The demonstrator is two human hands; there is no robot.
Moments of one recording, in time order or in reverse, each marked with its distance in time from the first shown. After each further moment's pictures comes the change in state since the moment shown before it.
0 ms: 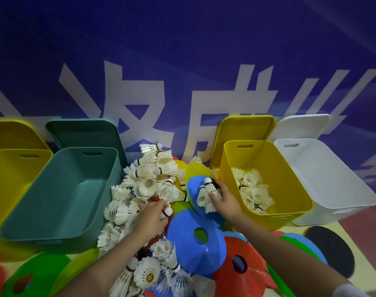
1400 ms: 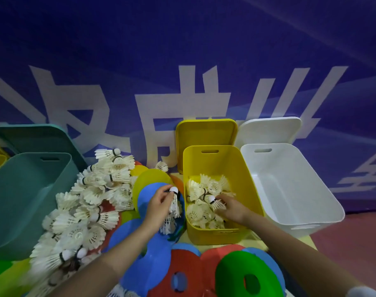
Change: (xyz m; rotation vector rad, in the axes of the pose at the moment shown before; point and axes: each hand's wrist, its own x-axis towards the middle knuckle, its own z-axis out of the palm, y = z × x) left_hand 0.060 0.212 0.051 -0.873 0.179 -0.243; right_hand 0.065 0.147 -0.150 -0.237 -0.376 -0.010
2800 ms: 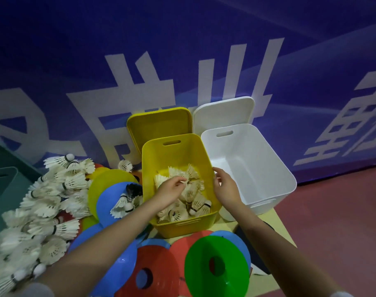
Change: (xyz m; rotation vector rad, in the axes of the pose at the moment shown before) left_hand 0.031 0.026 0.133 0.442 -0.420 0.090; right_hand -0.029 0.061 -0.038 0.309 0.616 0.023
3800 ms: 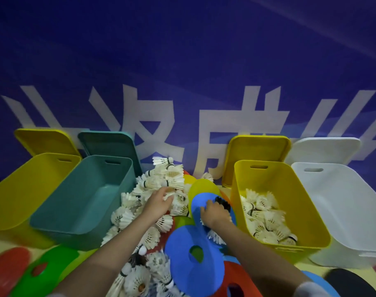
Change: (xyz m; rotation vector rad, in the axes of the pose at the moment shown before) left_hand -0.124 -0.186 -0.236 0.050 0.416 -0.170; right_hand -0.060 -0.192 0.240 -0.604 -0.523 -0.098
